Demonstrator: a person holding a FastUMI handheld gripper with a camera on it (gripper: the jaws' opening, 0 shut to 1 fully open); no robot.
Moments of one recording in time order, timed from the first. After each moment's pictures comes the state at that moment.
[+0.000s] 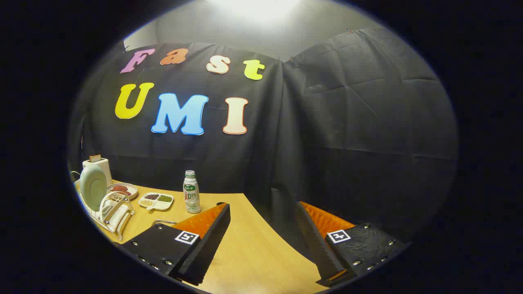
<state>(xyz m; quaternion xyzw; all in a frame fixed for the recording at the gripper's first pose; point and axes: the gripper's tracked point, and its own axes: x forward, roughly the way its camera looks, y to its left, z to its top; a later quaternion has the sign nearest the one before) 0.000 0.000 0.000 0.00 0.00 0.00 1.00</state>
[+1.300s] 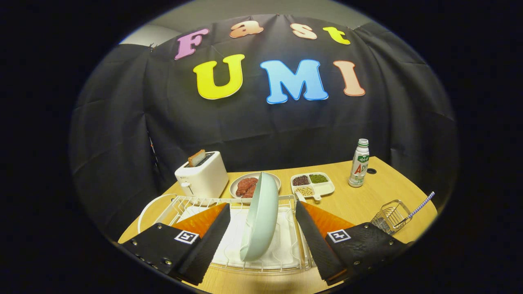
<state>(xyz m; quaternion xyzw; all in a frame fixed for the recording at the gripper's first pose) -0.038 0.456 -0.010 0.07 0.14 0.26 0.95</state>
